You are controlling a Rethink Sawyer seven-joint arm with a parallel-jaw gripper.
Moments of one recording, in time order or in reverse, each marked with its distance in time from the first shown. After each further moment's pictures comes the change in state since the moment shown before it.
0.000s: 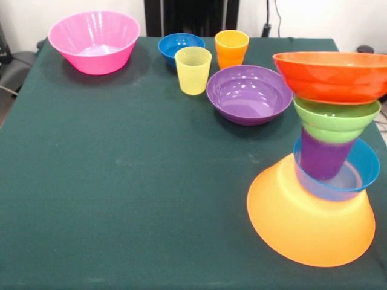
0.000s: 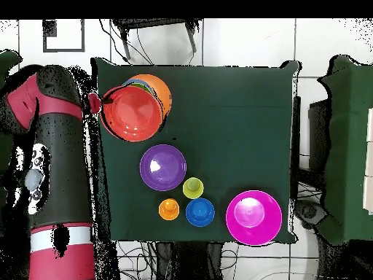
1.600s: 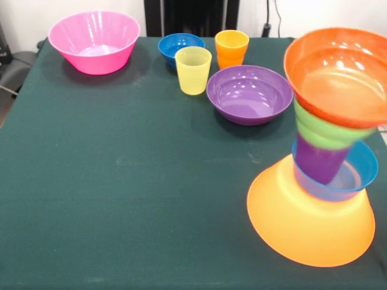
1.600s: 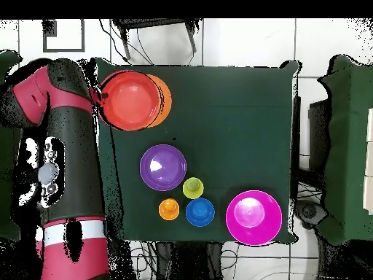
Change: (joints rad) arm -0.043 -0.022 0.056 0.000 0.000 -0.020 -0.044
